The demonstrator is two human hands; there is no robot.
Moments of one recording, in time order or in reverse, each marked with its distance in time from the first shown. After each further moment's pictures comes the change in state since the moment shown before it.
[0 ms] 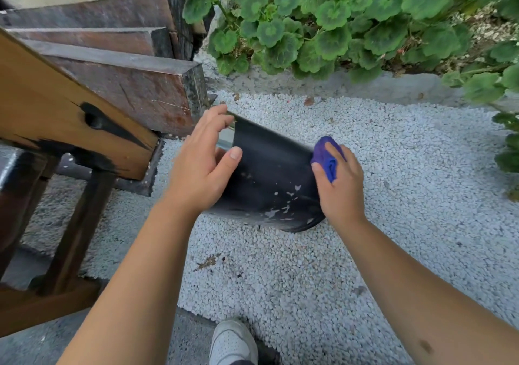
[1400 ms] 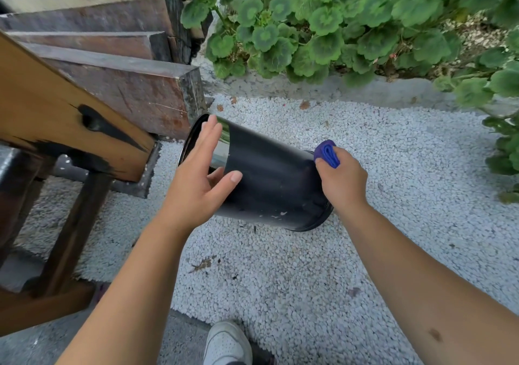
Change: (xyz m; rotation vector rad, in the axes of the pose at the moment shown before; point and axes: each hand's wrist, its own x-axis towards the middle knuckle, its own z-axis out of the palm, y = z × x) left_hand -0.026 0.010 0.004 -0.232 -0.059 -0.070; right_hand 0.022 -0.013 -0.019 0.063 -0.012 0.206
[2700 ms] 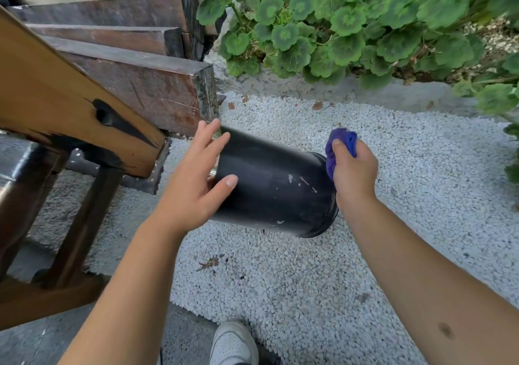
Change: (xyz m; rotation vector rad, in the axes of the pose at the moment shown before) left_hand -0.005 -0.014 -0.028 0.299 -0.034 0.070; right_hand 0.001 -0.033 0.014 0.565 0.106 0.179
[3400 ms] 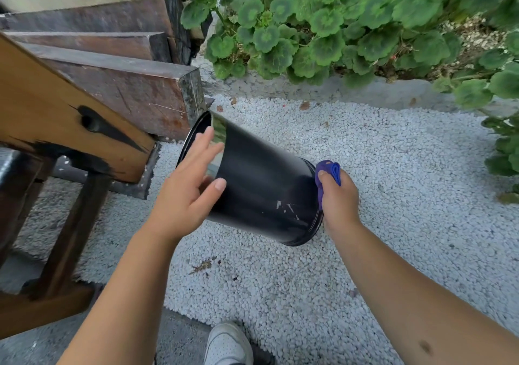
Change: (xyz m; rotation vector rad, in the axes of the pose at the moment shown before) left_hand -0.004 0.006 0.010 -0.094 -0.006 0.012; right_hand -0.022 0.042 -0.025 -0.075 -0.049 0.160
